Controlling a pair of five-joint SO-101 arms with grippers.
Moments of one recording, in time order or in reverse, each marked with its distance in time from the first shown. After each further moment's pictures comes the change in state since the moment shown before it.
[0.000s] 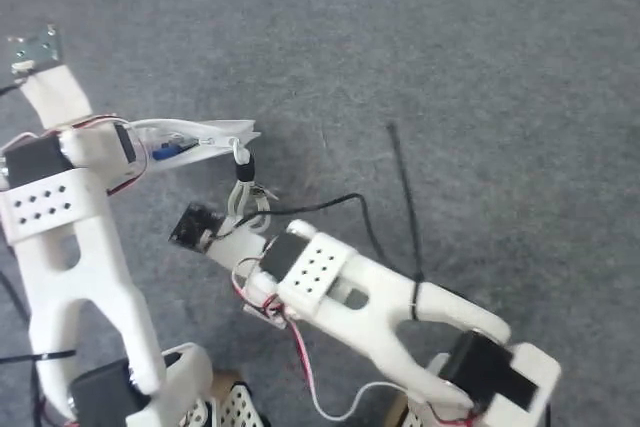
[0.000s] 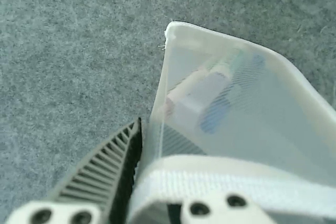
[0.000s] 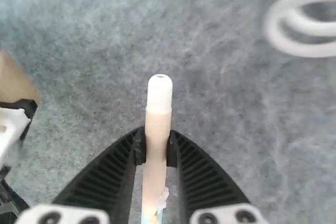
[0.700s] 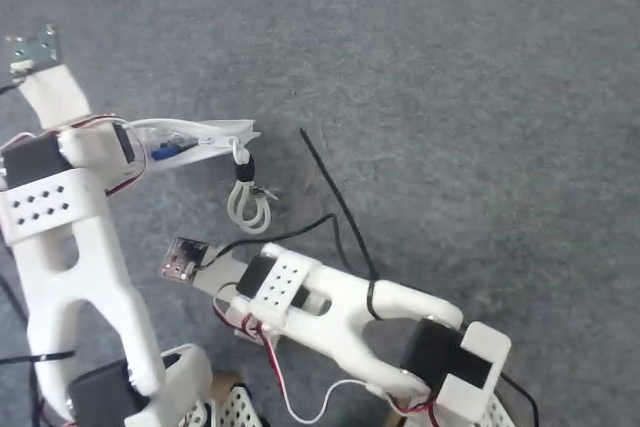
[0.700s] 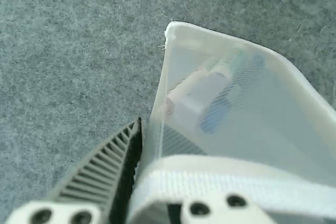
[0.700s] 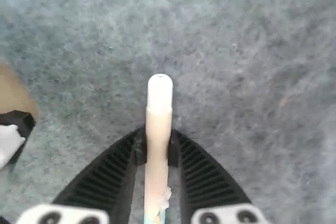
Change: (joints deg) left arm 0.0 0.0 0.0 0.0 0.0; right arm -5.0 14.9 -0.1 -7.8 0.2
